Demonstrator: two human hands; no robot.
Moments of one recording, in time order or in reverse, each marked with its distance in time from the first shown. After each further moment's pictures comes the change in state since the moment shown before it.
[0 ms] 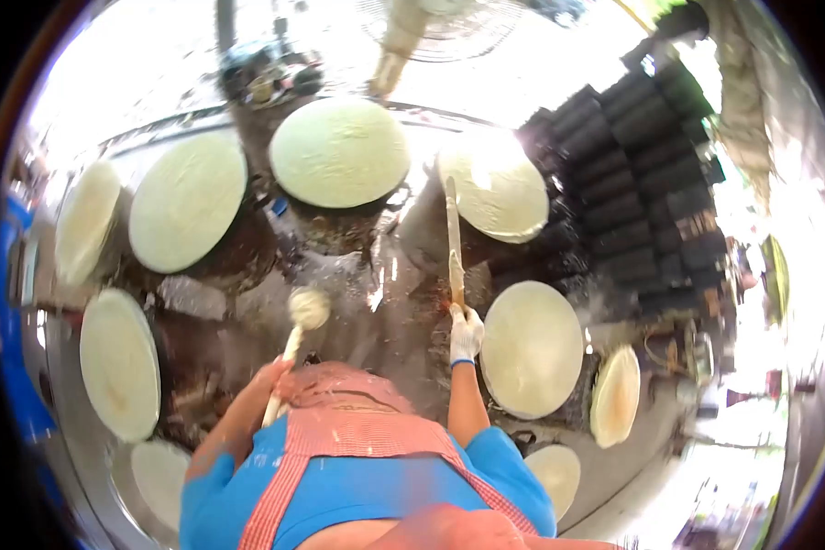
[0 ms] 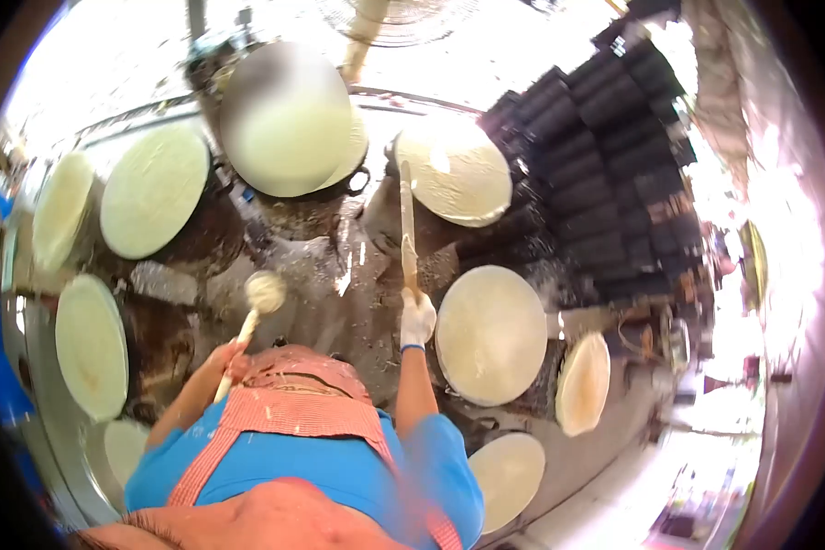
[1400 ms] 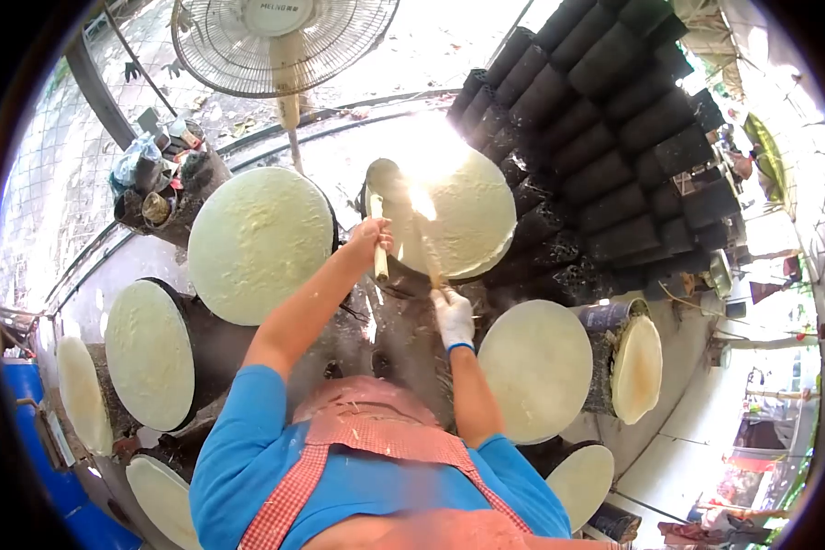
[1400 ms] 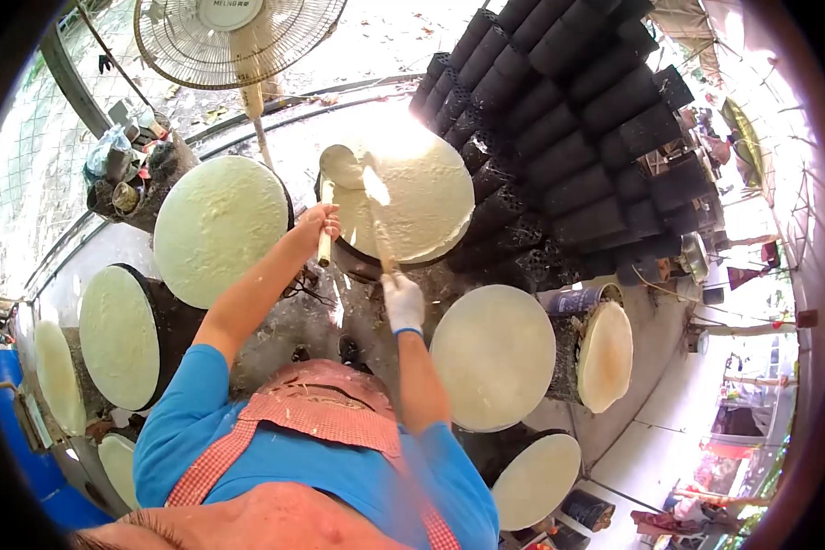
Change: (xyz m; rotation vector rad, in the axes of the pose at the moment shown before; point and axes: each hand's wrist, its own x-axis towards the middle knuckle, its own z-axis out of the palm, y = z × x) left_hand 0.282 0.215 0.497 0.303 -0.024 0.145; right_hand 0.185 -0.073 0.022 -0.113 -0.060 0.110
